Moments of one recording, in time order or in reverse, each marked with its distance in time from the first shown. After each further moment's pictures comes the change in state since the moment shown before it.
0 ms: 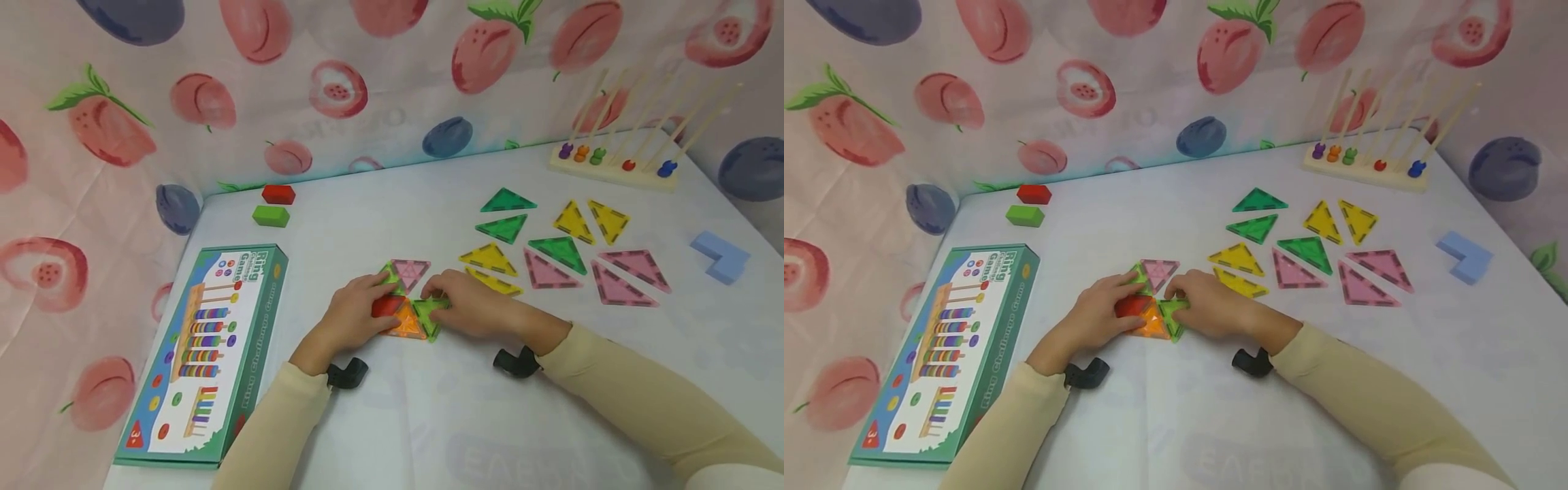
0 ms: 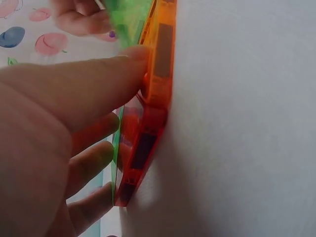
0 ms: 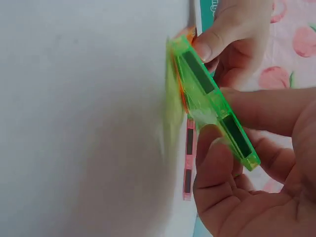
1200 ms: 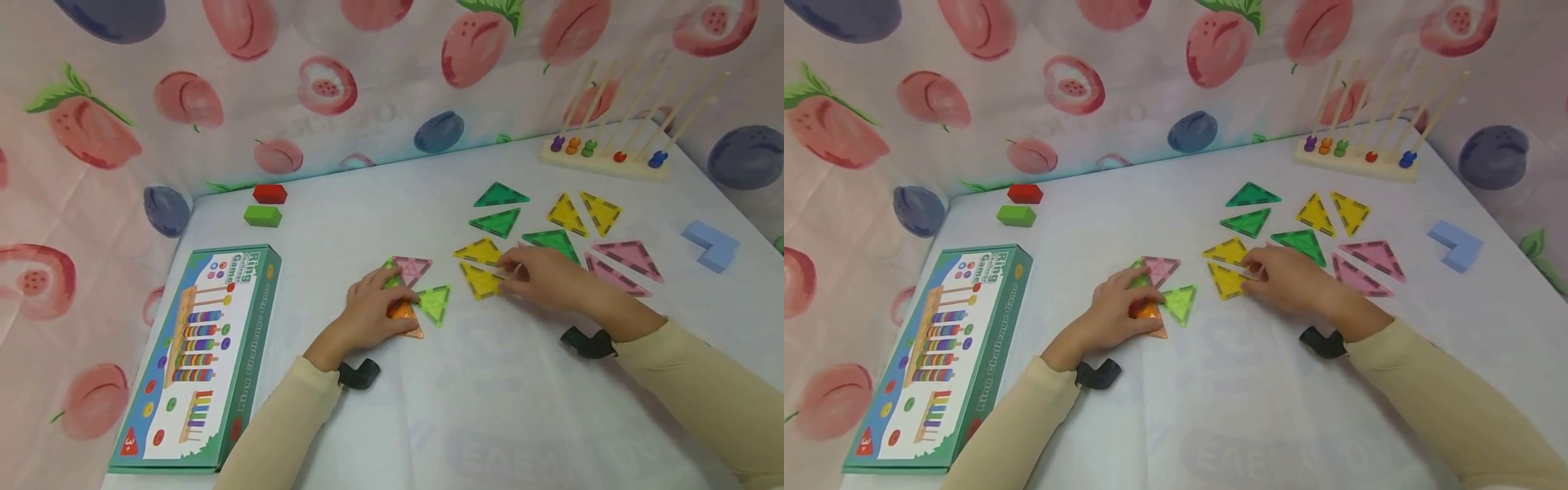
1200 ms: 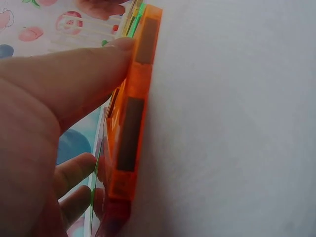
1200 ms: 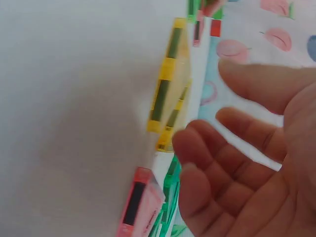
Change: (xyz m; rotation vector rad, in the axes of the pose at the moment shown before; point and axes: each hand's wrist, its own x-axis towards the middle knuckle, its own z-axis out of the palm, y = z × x) left_hand 0.010 0.017 0.012 -0.122 -0.001 0.102; right_hand -0.054 0.072 -0.047 -0.137 0.138 0.154
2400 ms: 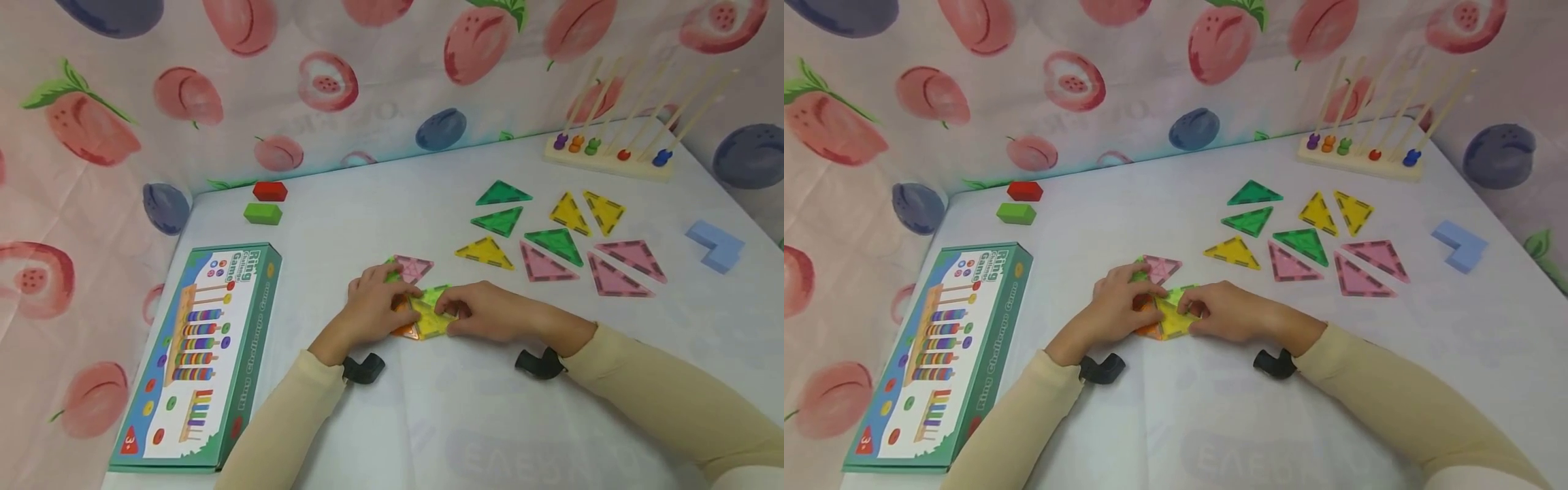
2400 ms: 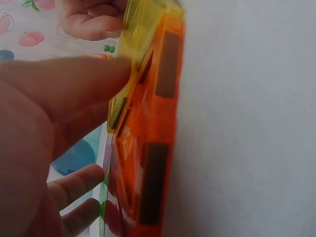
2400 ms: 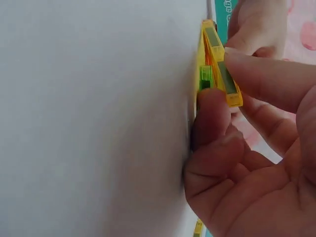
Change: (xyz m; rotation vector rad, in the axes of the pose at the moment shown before) left_hand 0.009 0.007 -0.004 0.057 -0.015 -0.079; right_hand 0.017 -0.055 0.042 0.226 -0.274 -0.205
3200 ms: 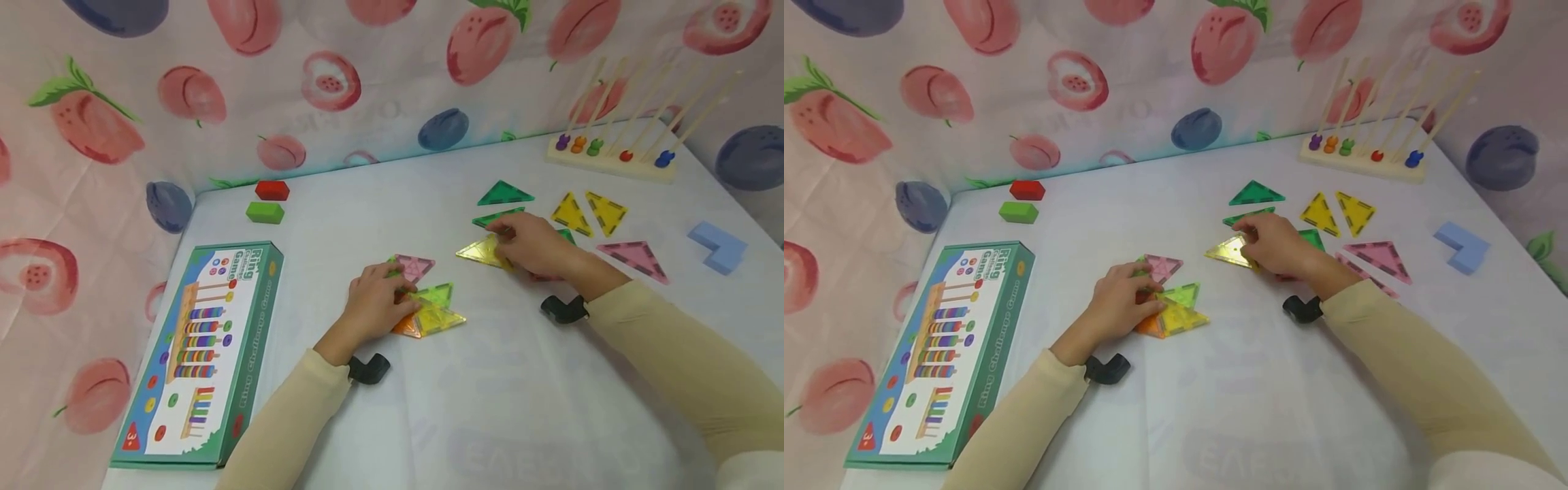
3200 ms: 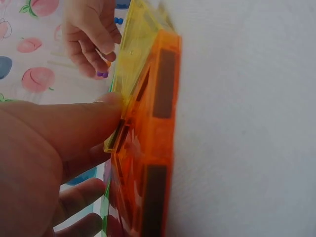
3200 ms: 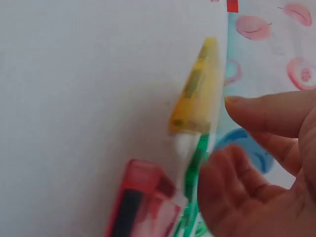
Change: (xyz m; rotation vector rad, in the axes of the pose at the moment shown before) left_hand 0.001 0.009 -0.002 0.039 0.064 -0.066; right_hand 0.003 0.056 -0.073 -0.036 0.348 0.245
